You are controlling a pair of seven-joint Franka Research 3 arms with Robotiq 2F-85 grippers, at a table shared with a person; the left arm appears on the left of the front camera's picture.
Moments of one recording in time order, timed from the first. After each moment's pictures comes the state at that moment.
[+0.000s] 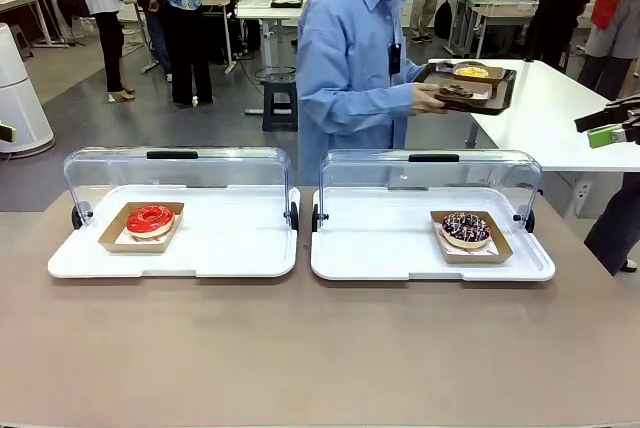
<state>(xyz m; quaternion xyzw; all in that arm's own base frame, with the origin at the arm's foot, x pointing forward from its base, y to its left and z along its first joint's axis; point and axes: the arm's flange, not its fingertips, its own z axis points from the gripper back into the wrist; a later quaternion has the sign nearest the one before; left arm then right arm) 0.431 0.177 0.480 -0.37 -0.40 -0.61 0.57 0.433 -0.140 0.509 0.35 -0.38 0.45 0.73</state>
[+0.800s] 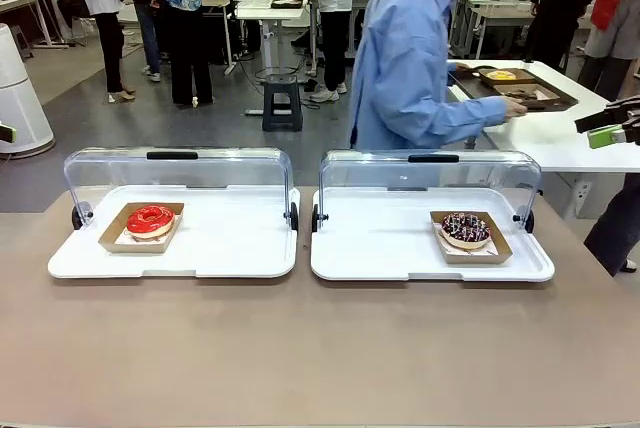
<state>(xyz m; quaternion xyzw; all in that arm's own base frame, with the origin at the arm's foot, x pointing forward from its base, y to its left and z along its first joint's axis) 0.431 0.177 0.480 -0.37 -0.40 -0.61 0.57 0.433 -0.141 0.509 0.35 -0.38 0.45 0.73</state>
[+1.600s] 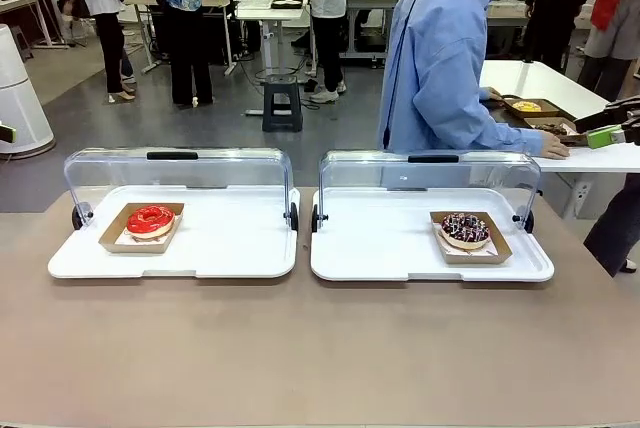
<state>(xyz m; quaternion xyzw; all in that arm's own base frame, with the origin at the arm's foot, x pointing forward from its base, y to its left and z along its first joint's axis) 0.431 0.177 0.480 -0.37 -0.40 -0.61 0.57 0.433 -0.141 0.509 0.35 -0.38 0.45 0.73</state>
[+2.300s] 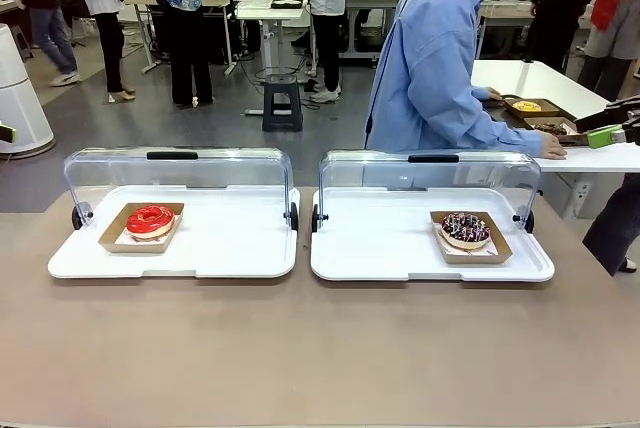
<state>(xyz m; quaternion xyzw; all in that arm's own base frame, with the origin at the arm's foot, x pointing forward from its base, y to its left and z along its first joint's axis) 0.431 0.177 0.480 -0.37 -0.40 -0.61 0.57 0.433 -0.141 0.509 0.35 -0.38 0.45 0.73</state>
